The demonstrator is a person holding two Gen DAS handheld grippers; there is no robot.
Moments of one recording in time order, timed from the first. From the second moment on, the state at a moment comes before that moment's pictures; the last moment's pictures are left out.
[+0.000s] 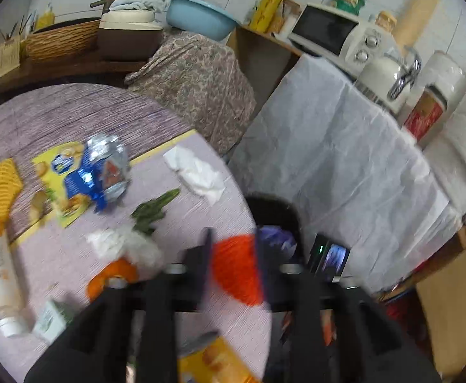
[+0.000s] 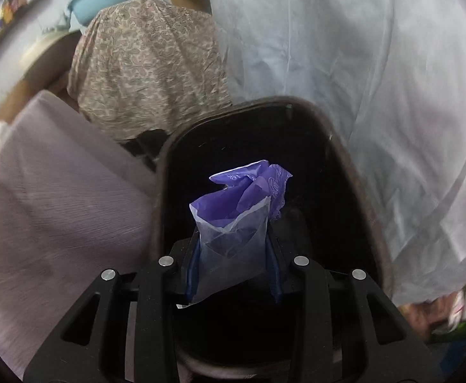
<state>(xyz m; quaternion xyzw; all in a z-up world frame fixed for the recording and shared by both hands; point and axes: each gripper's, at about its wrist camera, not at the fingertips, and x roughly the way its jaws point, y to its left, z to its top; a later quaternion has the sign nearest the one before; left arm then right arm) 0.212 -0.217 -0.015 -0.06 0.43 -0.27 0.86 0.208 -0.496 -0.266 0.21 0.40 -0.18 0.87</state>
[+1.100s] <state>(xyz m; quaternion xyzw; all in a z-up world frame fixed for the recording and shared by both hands) 0.168 -0.234 -0.096 0.03 0.58 -0.26 0.77 0.149 -0.498 -0.243 0.19 0.38 -0.16 0.89</state>
